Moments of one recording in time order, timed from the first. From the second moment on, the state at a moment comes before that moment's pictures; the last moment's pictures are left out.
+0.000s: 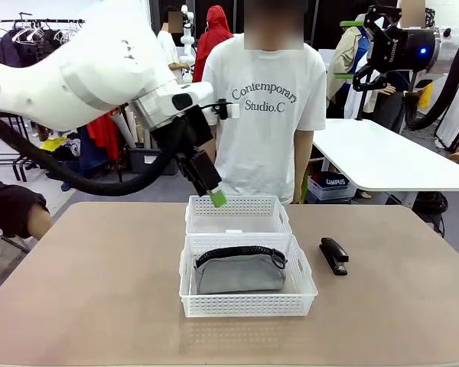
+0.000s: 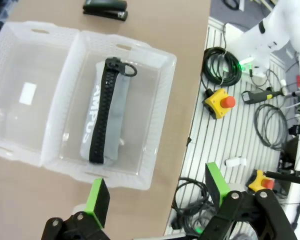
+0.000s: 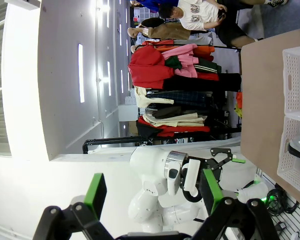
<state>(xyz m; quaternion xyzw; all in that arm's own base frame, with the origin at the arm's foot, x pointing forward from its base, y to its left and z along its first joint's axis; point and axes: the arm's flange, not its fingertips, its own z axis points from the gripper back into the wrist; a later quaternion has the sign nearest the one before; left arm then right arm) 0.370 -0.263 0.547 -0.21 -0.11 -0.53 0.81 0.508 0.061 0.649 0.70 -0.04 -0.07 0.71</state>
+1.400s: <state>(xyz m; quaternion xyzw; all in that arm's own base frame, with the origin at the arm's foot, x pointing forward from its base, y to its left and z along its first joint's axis) 0.382 -0.139 0.597 -0.46 -0.15 -0.31 0.82 0.508 0.061 0.649 0.70 -0.04 -0.07 0.71</state>
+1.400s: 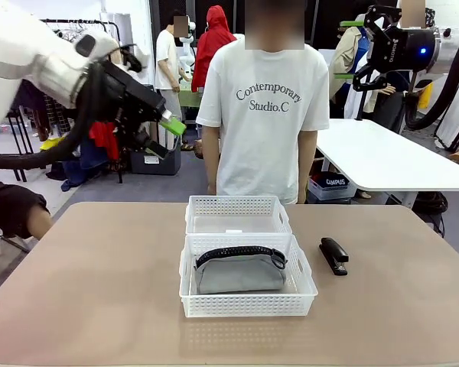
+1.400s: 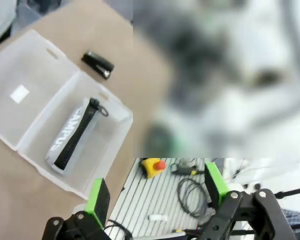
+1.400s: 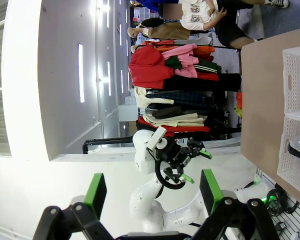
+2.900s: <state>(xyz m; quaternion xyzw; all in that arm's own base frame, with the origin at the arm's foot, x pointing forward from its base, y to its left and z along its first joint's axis) 0.390 -0.075 0.607 -0.58 -0.19 -0.21 0.77 0.508 0.061 0.649 0.70 -0.04 -0.07 0.71</state>
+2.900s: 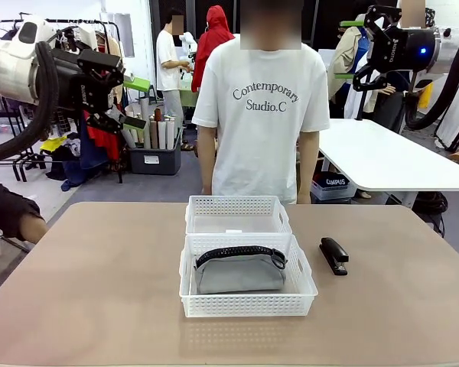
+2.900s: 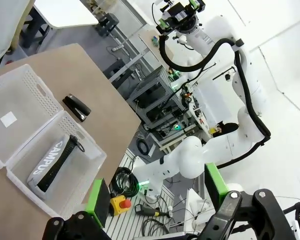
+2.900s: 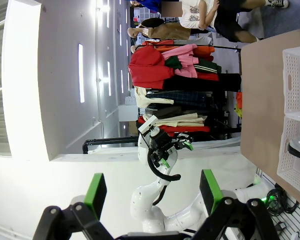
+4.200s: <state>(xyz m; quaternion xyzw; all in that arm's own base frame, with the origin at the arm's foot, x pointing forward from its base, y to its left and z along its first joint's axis) 0.421 -0.021 0.625 -0.69 -0.12 -0.06 0.71 0.508 0.061 0.649 0.70 -0.04 -0.07 0.71</state>
